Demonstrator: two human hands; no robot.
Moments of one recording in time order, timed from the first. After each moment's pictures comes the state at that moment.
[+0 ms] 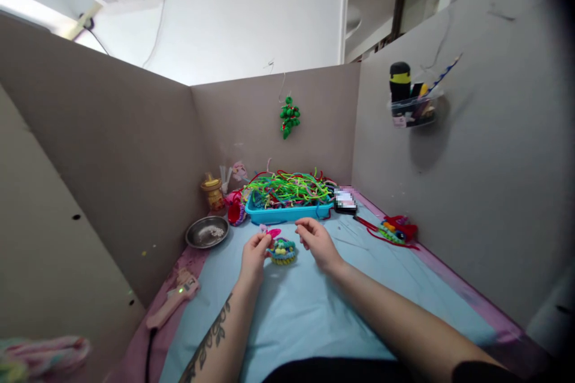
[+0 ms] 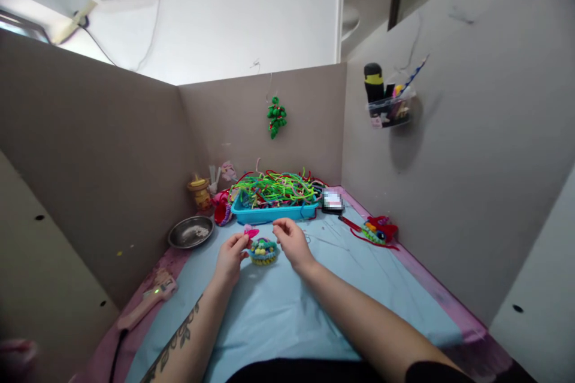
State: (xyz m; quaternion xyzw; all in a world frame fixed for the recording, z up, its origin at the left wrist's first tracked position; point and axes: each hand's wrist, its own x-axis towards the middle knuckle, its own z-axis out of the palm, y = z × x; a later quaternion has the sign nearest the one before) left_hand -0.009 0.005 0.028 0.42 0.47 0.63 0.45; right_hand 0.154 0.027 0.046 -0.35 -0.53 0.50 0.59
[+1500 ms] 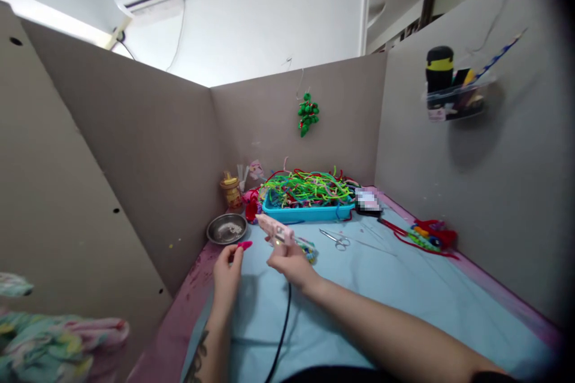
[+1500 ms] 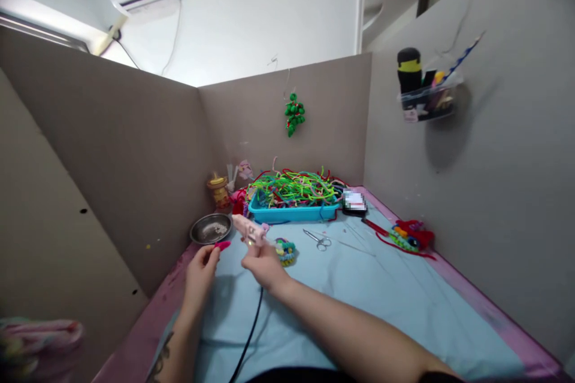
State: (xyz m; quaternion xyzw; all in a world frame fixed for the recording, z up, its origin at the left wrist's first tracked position) left_hand -0.105 -0.056 0.039 0.49 0.62 0.60 0.12; right_hand 0.059 -0.018 0.049 -0.31 -0.58 0.58 0.48
